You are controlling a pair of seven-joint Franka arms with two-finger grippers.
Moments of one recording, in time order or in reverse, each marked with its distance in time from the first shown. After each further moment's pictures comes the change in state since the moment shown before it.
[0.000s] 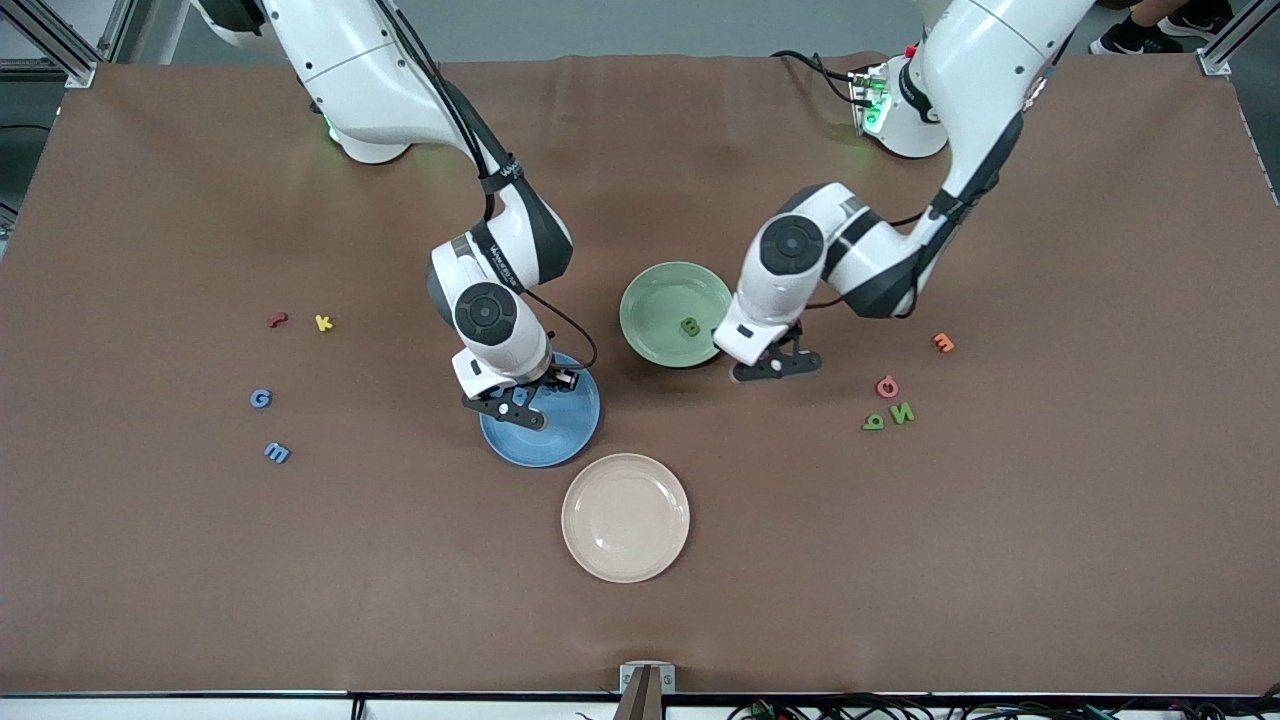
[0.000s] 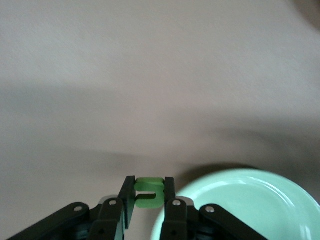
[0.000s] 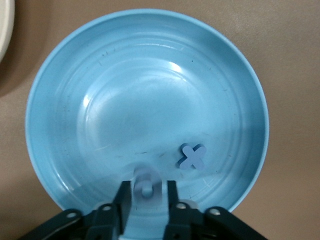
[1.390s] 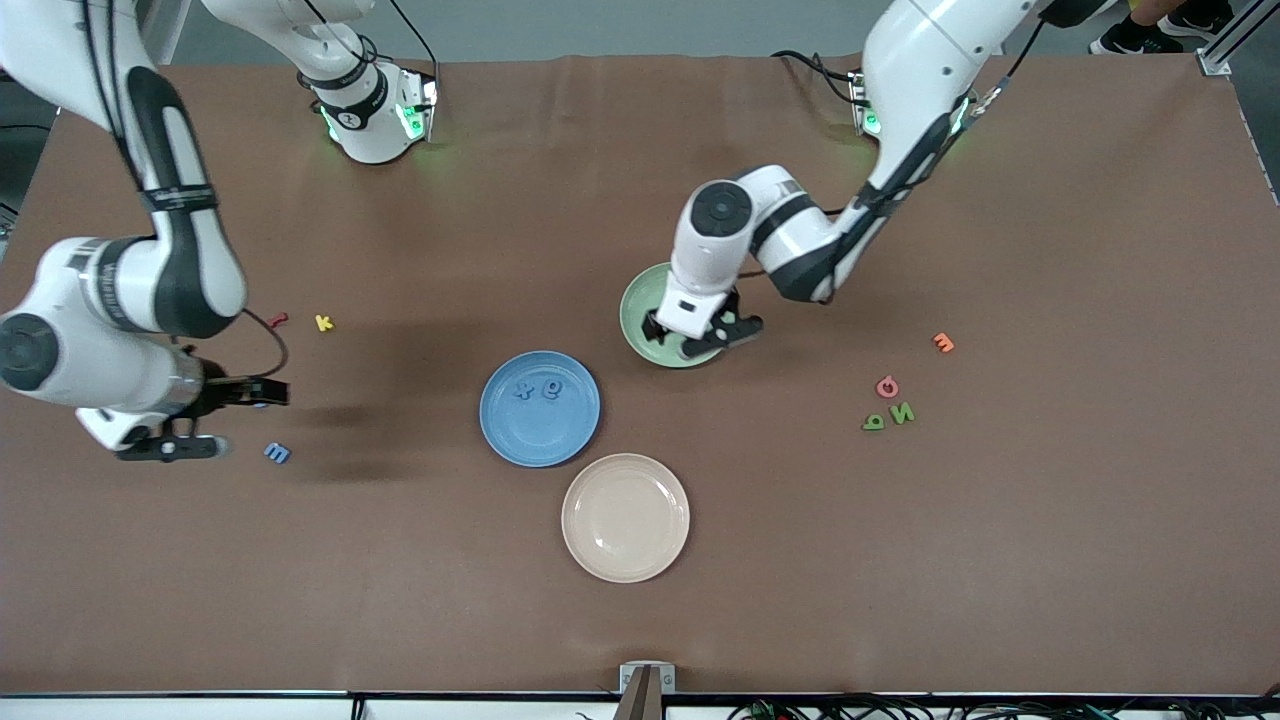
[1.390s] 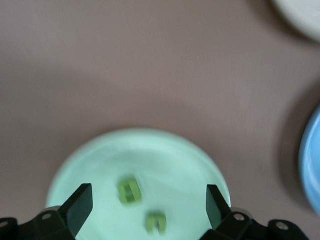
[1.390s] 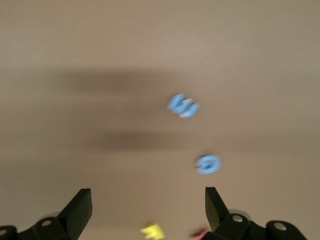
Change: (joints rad) left arm -0.081 0.043 0.018 0.068 0.007 0.083 -0.286; right arm -0.650 -0.250 -0.040 -0.080 -0.134 -0.224 -0.988
